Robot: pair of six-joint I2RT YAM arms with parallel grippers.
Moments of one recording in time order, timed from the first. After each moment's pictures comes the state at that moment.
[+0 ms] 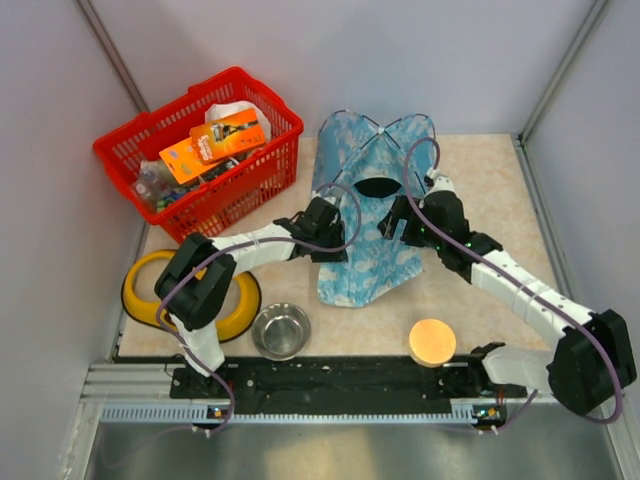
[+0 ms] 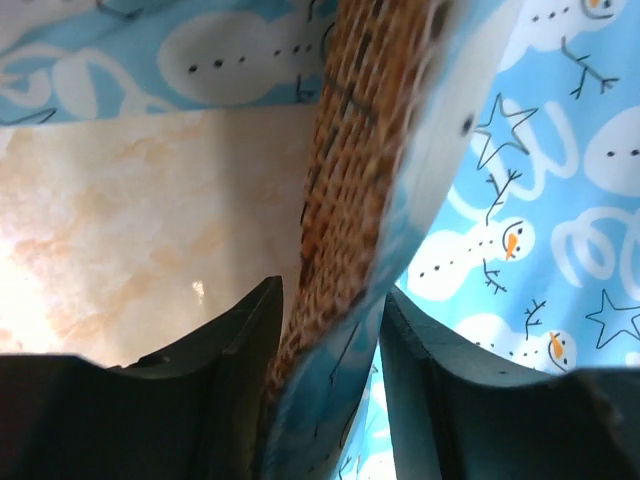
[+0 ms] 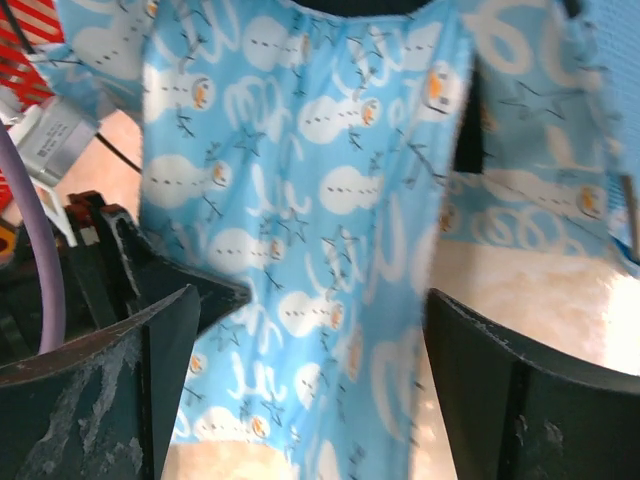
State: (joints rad) left arm -0.69 1.81 1.15 -0.25 0.07 -0.63; right arm 0.49 1.22 0.84 -0.16 0.04 0.58
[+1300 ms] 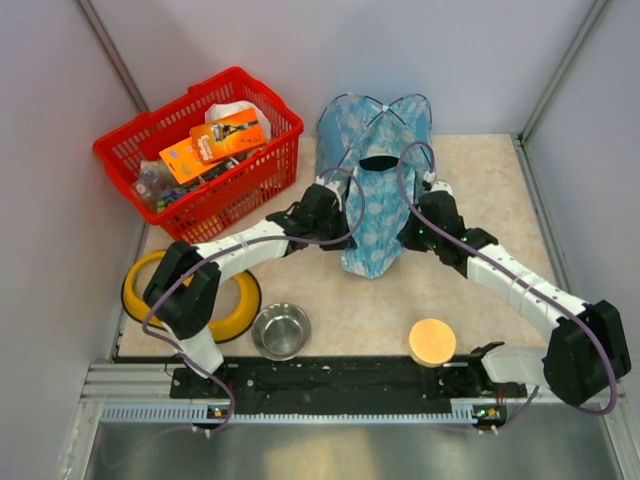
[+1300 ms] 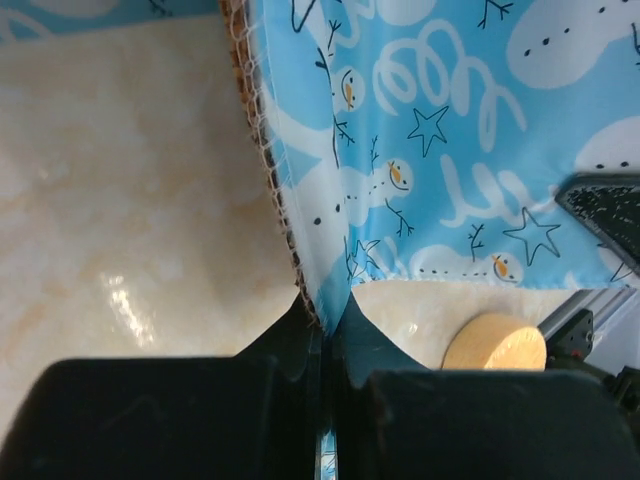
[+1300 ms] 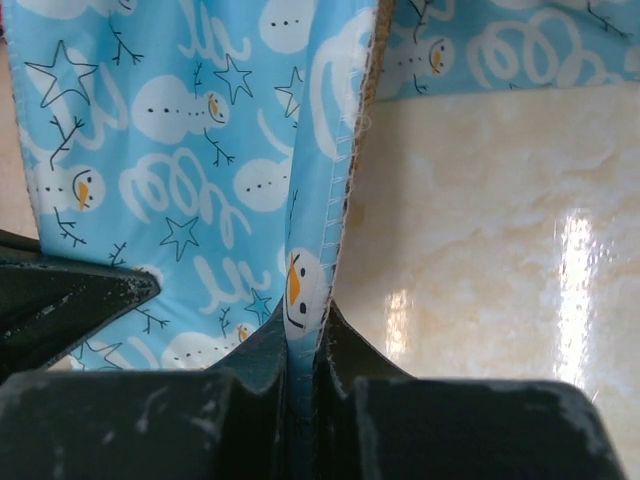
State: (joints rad) left arm -0.69 1.69 1.13 -0.17 0.21 -0.68; right arm 0.49 1.21 0.84 -0.32 0.09 0.58
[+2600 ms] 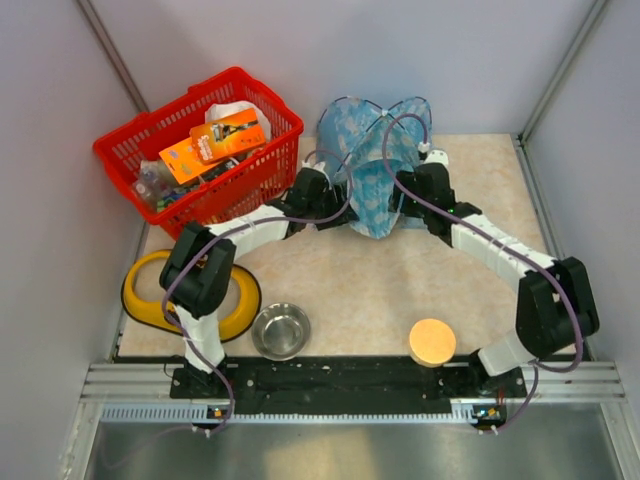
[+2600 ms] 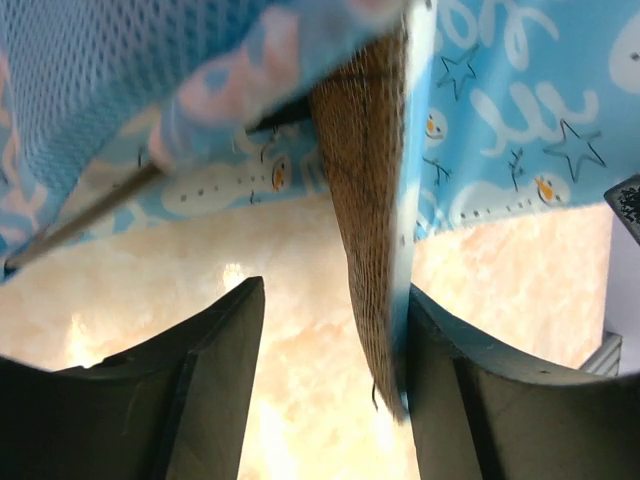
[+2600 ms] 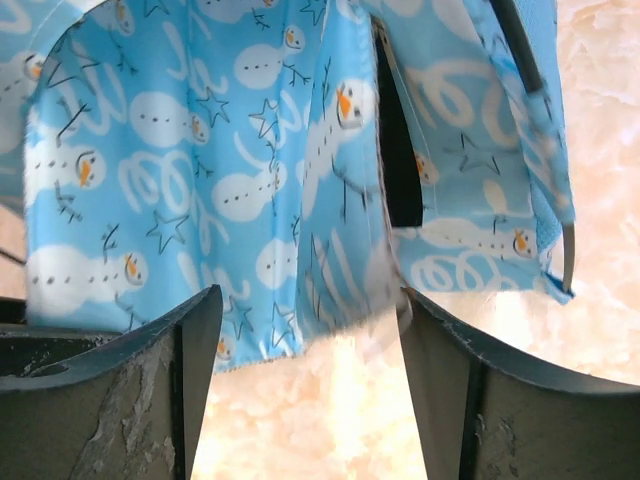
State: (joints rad) left arm -0.56 1.91 1.31 -0.07 0.20 -0.73; right arm 0.40 1.55 1.09 -0.13 0.21 0.40
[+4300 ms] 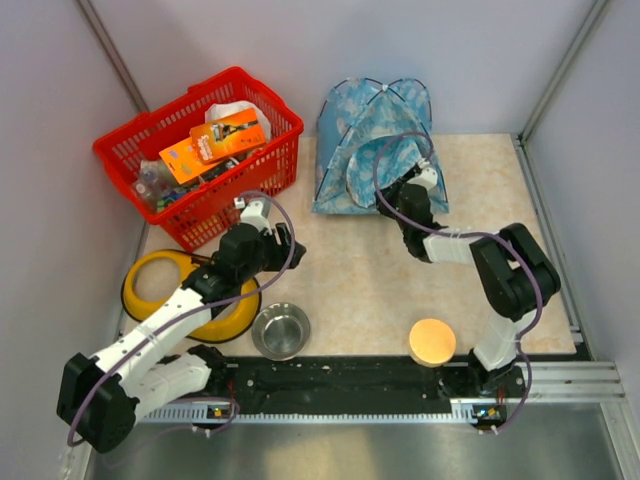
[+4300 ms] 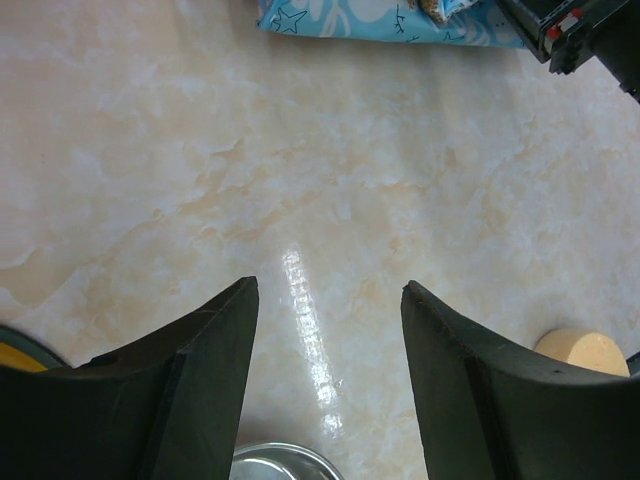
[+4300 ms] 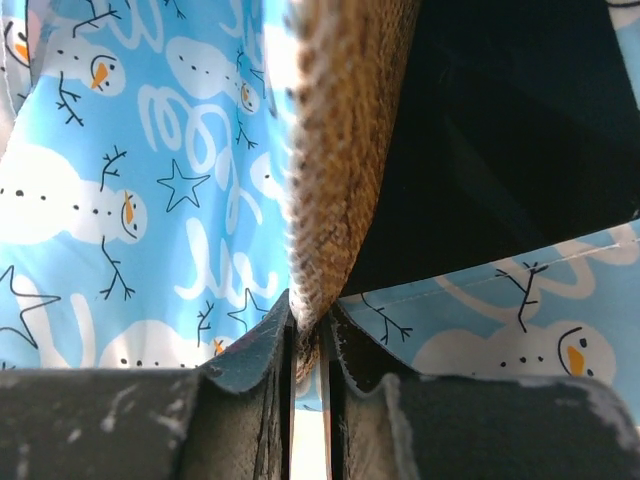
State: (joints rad) left arm -0.56 0.97 0.66 -0.13 -0.02 -0.55; right arm 0.46 1.77 0.87 0.65 0.24 0.73
